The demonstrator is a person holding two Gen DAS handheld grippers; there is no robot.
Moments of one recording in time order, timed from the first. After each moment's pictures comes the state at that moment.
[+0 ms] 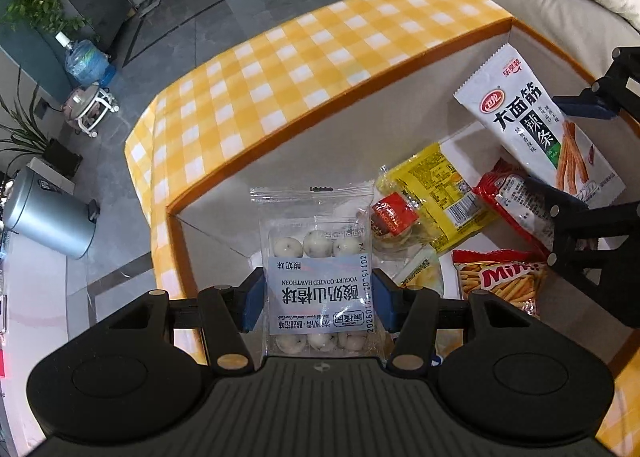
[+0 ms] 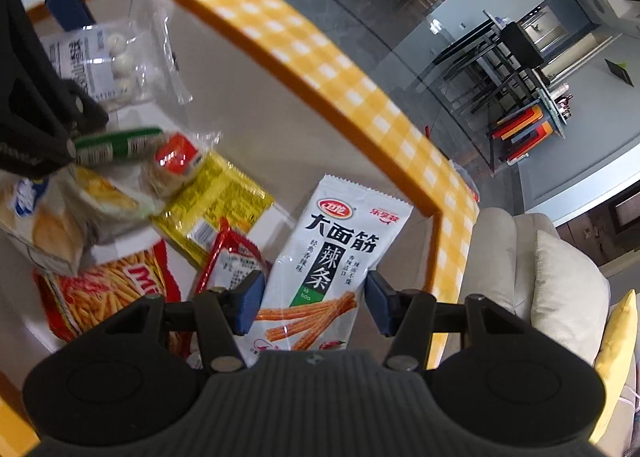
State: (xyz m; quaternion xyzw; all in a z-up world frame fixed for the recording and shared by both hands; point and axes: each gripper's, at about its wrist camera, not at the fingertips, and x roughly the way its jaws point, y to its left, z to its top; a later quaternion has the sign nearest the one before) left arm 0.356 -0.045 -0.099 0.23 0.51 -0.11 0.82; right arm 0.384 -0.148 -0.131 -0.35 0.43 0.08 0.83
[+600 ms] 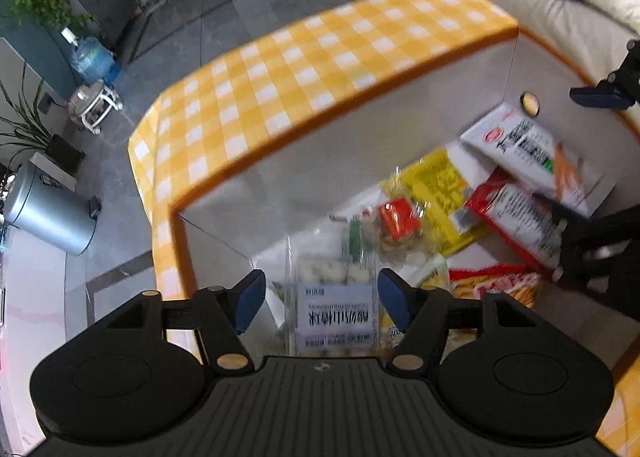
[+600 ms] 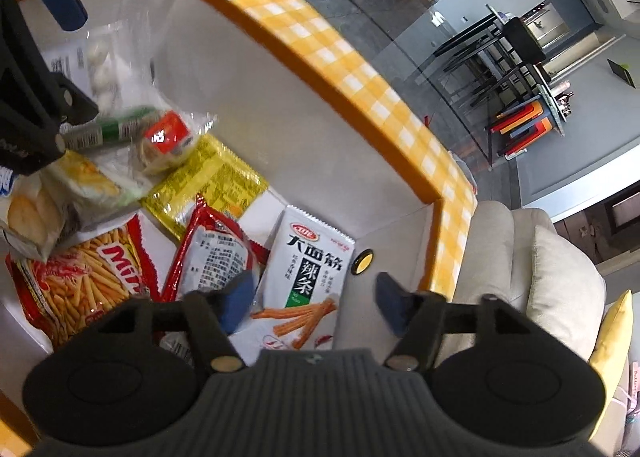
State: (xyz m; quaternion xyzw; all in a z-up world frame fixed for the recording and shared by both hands) left arm 0.353 -0.042 -0.088 0.22 0.50 -0.10 0.84; right arm 0.388 -0.153 -0.133 -0.36 0.43 0.07 0.82
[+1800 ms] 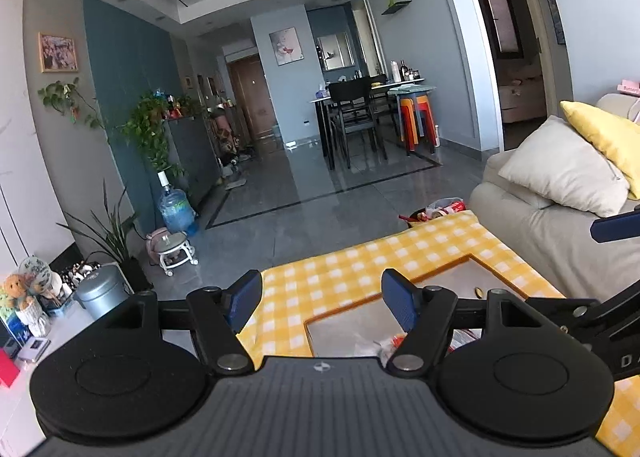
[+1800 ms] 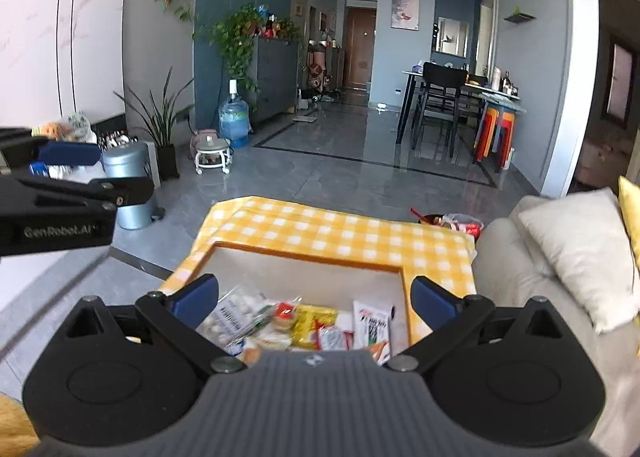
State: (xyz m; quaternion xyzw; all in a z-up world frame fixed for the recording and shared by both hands) left arm 0.172 0.000 0.064 0.14 0.19 -0.07 0.97; right arm 0.189 -0.169 0.053 -0.04 0.26 0.09 0.96
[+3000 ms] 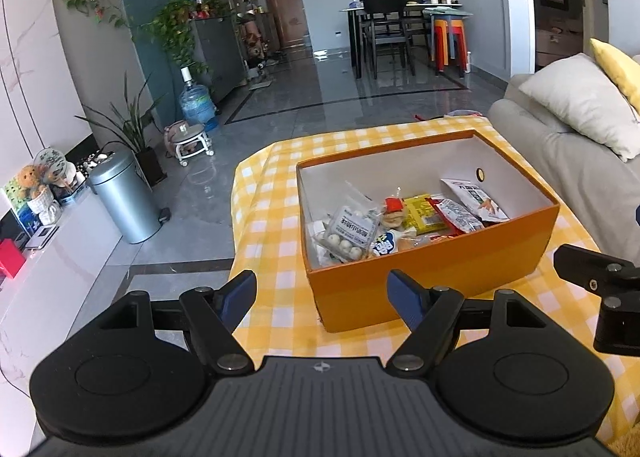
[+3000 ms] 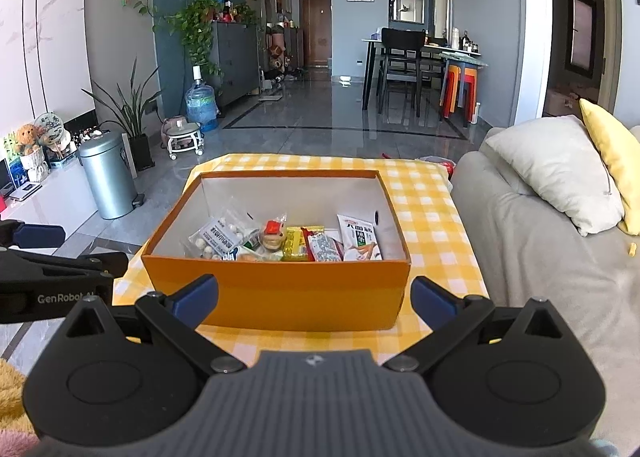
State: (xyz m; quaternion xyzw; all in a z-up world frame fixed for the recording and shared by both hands) left arm 0.120 0.004 -0.017 0.10 0.32 -0.01 0.94; right arm 0.118 -0.175 -0.023 0.00 0.29 0.03 0.96
